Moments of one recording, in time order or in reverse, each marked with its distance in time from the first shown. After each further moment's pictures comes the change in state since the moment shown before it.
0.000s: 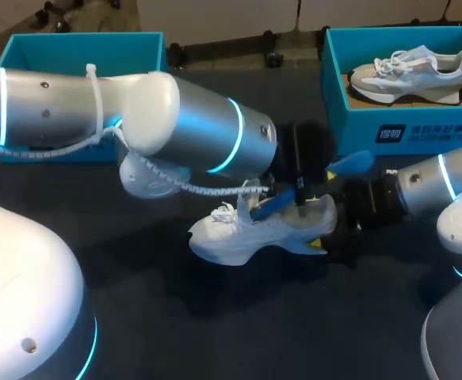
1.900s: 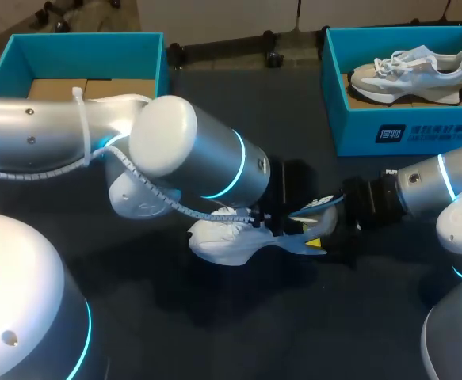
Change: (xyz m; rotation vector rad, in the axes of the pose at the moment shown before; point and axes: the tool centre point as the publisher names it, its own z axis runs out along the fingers) left arm 0.044 0.079 0.009 -0.209 0.046 0.024; right arm 0.000 0.000 0.001 0.000 0.000 0.000
